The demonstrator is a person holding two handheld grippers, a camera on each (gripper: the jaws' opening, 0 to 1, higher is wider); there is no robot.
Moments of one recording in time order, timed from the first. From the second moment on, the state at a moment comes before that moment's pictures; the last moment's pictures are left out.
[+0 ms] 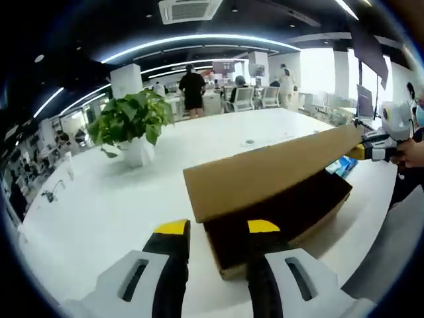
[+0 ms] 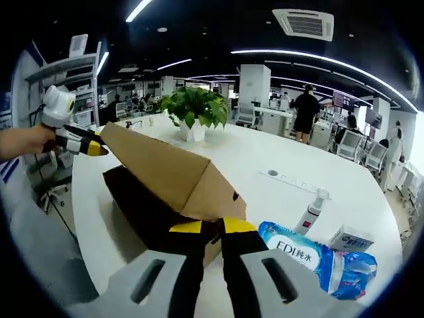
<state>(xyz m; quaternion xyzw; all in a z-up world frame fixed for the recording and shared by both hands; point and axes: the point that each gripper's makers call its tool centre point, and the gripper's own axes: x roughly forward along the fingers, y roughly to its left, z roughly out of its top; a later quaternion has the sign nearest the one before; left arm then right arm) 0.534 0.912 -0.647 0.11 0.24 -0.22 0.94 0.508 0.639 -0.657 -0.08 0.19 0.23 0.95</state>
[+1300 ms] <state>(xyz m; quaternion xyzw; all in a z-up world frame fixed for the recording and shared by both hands) 0.502 0.905 -0.684 0.13 0.28 -0.27 0.91 0.471 0.664 -0.692 -0.09 0.23 0.31 0.92</state>
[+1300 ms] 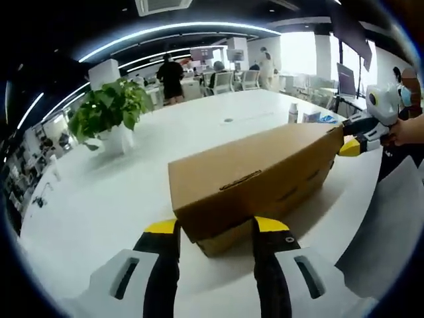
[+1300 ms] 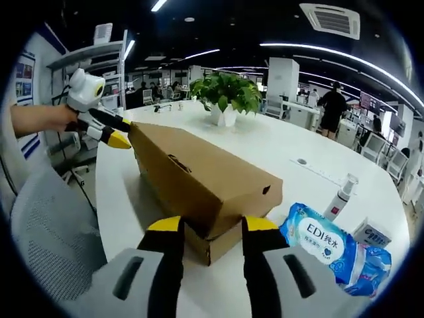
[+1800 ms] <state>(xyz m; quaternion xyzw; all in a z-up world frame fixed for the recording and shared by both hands) 0.497 0.902 -0.703 0.11 0.32 -0.28 0.90 0.469 0.665 -0.707 -0.06 0.25 0.31 0.91</state>
